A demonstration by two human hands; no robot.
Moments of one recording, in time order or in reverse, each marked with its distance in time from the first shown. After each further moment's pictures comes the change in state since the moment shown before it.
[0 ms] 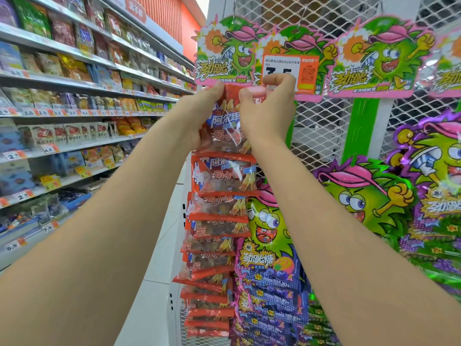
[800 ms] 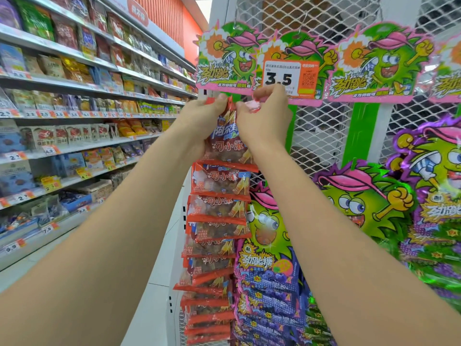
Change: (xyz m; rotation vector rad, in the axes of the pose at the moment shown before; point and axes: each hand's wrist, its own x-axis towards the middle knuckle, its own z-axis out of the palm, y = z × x) left_hand -0.005 -0.012 0.005 -0.013 0.010 0.165; right_hand 0.000 0.012 0.003 -0.075 -0.086 -0.034
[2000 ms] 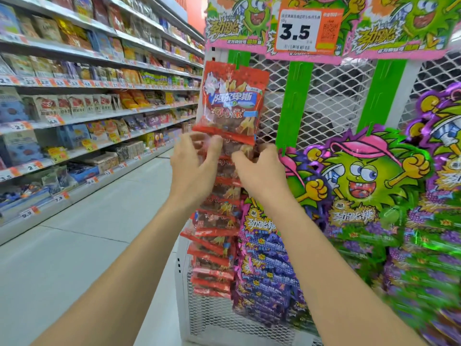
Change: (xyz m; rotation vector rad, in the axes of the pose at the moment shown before) left_hand -0.076 -0.140 -0.048 0.550 0.217 0.295; right_hand -0.118 0.070 -0.017 -0.179 -0.387 0.367
